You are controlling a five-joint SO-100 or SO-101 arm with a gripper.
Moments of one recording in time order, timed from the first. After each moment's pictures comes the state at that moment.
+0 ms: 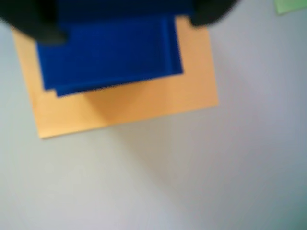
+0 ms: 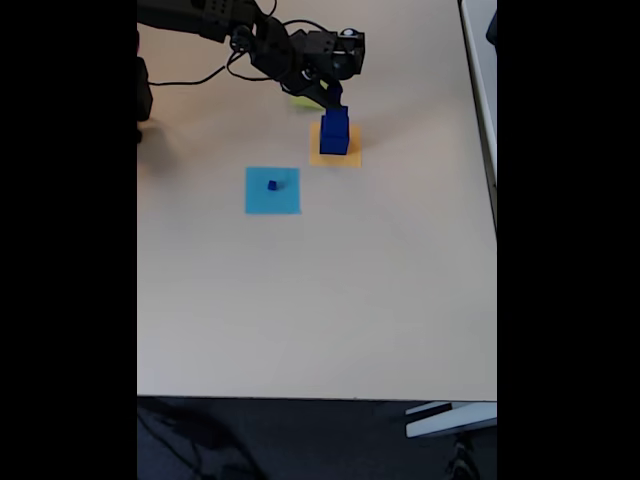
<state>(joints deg) 4.9 95.6 107.1 26.6 93.4</state>
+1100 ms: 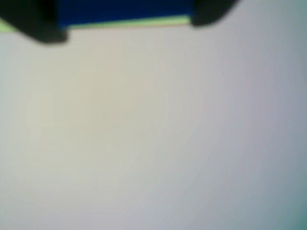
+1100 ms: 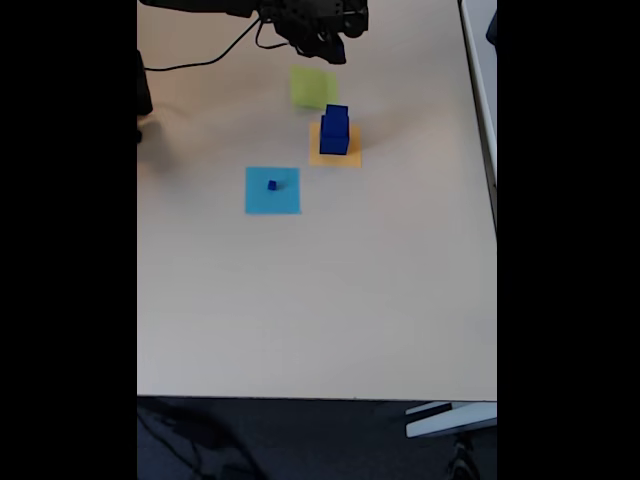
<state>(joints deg) -13.4 80.9 100.7 19.8 101.2</state>
